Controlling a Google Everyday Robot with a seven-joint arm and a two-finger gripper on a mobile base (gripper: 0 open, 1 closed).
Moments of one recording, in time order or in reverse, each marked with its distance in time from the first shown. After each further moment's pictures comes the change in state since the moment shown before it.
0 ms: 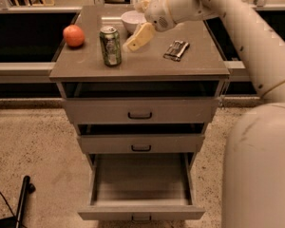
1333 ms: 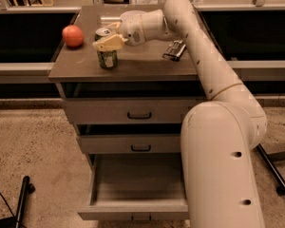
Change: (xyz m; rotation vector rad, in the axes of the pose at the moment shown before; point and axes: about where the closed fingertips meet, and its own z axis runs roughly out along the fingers) arm -0.005 0.016 0.111 -0.246 -0.258 0.134
